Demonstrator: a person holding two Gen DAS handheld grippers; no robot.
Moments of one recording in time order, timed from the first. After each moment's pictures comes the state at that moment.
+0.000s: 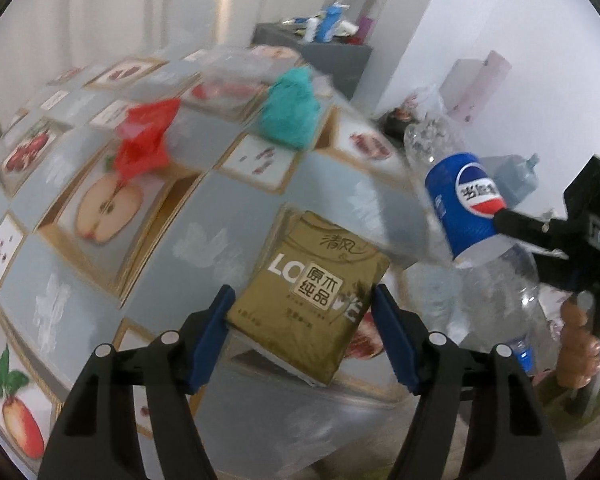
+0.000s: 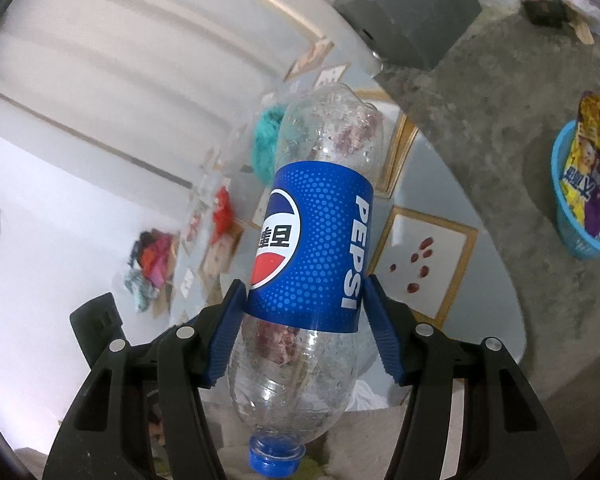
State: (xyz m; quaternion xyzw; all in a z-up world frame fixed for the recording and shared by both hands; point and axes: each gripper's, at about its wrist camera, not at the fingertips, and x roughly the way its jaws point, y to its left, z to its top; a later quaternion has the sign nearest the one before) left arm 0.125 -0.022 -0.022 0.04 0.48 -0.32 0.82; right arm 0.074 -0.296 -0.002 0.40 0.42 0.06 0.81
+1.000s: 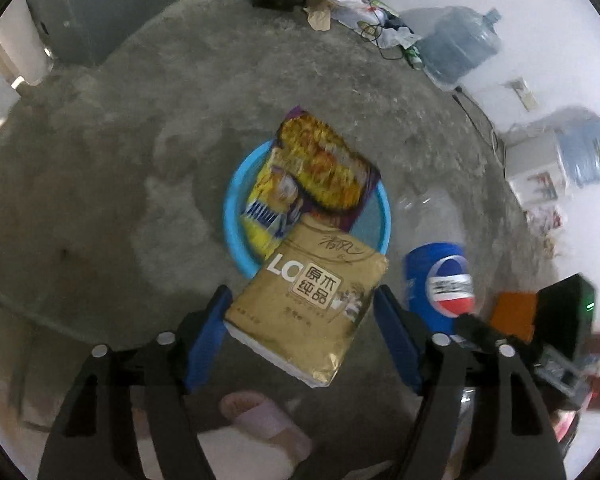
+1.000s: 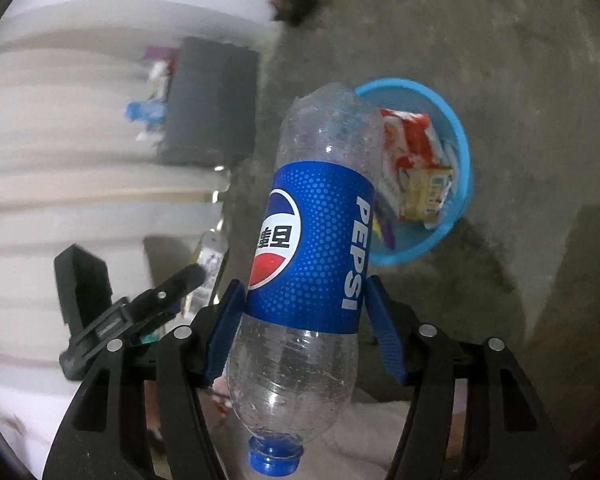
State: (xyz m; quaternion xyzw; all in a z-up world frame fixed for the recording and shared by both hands) left arm 0.151 -0.485 -0.126 0.20 0.63 -0.43 0.62; right arm -0.051 -0.566 -0.152 0.65 0.32 -0.17 0.66
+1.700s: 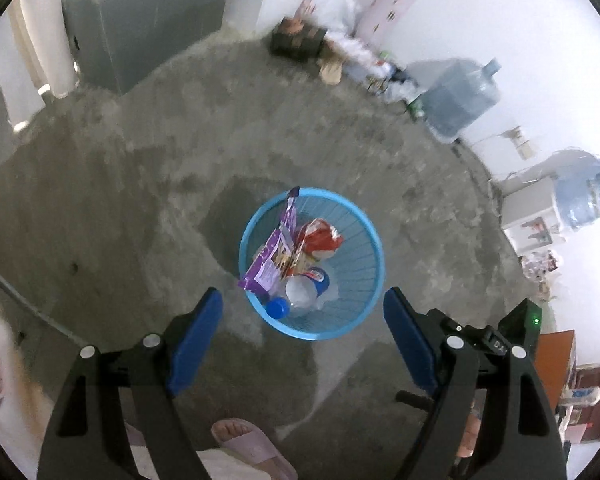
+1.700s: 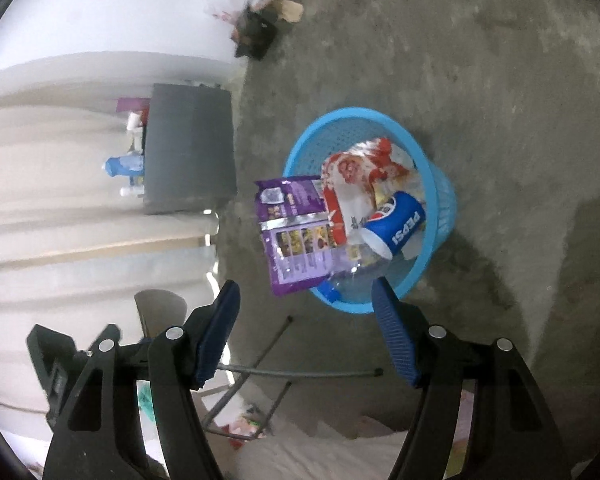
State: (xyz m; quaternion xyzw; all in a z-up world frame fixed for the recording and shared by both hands) left arm 0.153 -0.441 -0.056 0.14 0.56 -0.43 0.69; right arm -0.092 -0.564 -0.153 0.66 0.27 -0.22 0.67
